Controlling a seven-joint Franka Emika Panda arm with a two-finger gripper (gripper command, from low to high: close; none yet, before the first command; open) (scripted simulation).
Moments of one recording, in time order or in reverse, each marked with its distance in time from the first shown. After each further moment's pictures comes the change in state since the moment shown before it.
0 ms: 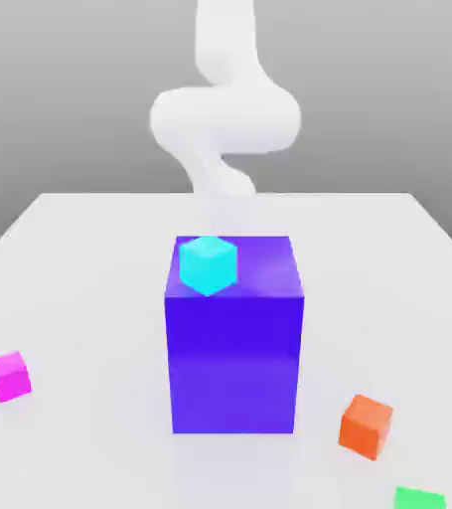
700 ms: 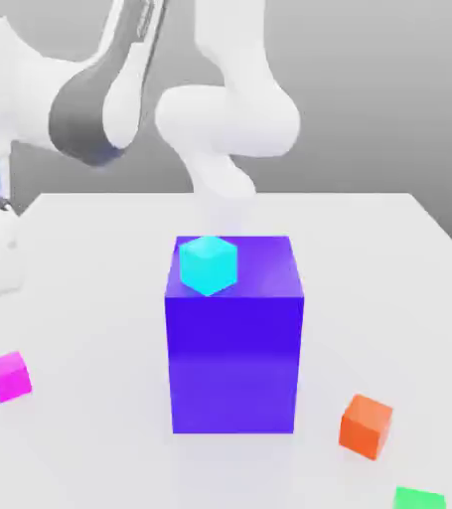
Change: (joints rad) arm -0.414 0.713 -0.243 -0.229 -0.038 0.354 0.120
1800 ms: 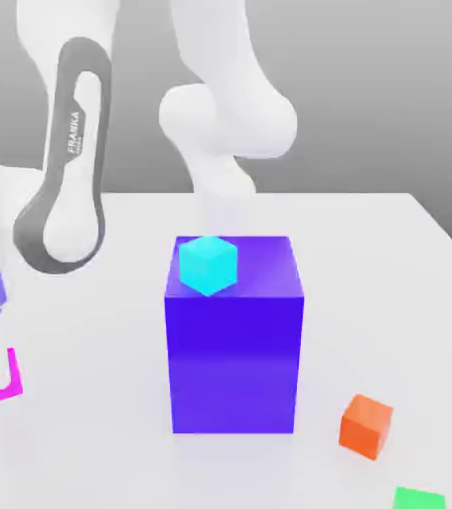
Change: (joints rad) arm -0.026 0.308 0.144 0.092 0.276 0.057 0.160
